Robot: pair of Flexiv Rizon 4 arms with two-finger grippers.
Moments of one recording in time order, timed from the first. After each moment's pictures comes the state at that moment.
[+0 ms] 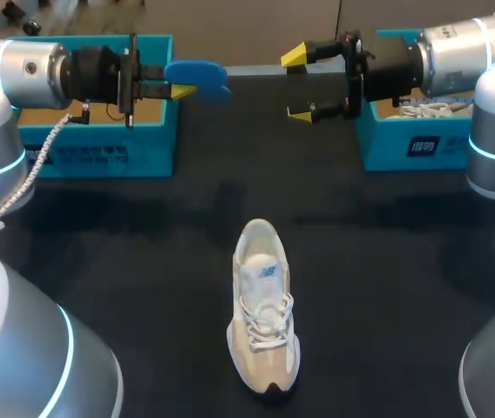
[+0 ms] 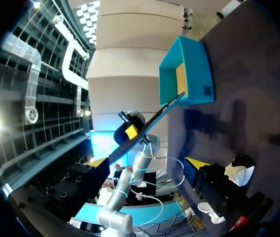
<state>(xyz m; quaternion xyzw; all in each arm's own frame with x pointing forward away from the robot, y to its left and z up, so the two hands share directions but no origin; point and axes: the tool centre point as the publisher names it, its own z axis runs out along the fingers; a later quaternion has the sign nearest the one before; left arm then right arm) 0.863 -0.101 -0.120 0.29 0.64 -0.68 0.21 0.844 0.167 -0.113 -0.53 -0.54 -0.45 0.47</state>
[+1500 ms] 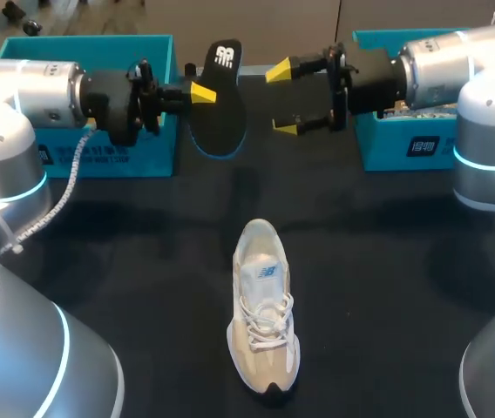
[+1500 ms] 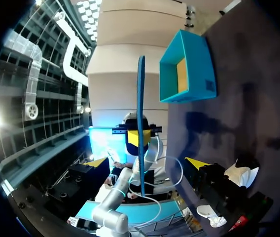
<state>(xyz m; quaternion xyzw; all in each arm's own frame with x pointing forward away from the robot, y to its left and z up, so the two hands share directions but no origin) 0.855 -0.129 -0.135 0.52 0.49 -0.50 0.49 0.827 0.193 -0.128 -0.52 -0.55 -0.45 0.47</state>
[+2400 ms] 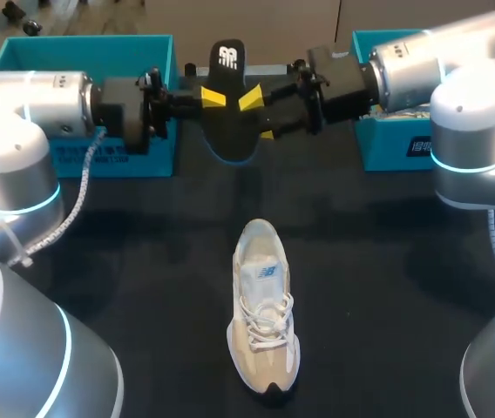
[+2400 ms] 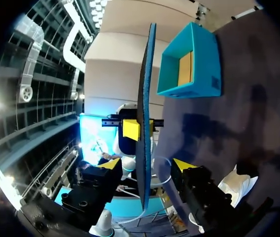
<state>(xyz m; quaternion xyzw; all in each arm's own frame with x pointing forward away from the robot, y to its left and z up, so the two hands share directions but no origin) 0.858 -0.141 -0.143 0.52 0.50 -0.46 0.52 0.810 0.230 -0.142 -0.49 -0.61 -0.44 0.44</state>
